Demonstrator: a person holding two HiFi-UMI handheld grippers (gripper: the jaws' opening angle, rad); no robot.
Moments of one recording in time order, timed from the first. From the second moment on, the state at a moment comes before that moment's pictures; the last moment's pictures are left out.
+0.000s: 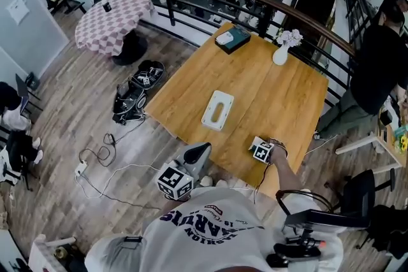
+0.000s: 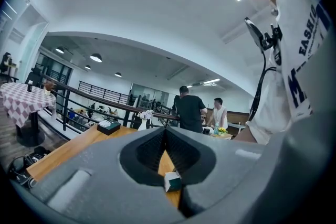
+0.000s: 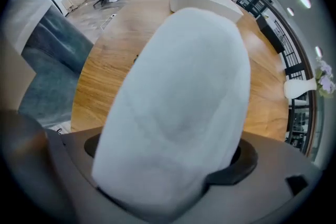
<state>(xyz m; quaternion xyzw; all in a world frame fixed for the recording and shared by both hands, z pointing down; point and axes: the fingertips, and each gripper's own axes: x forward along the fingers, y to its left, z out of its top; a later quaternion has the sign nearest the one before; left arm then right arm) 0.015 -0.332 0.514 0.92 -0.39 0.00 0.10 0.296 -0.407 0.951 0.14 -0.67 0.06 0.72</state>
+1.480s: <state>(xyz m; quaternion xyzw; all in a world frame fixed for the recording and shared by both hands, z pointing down) 0.024 -0.365 0.533 0.93 -0.35 0.02 0.11 0.307 -0.451 0.804 0.43 -0.70 0.41 0.40</state>
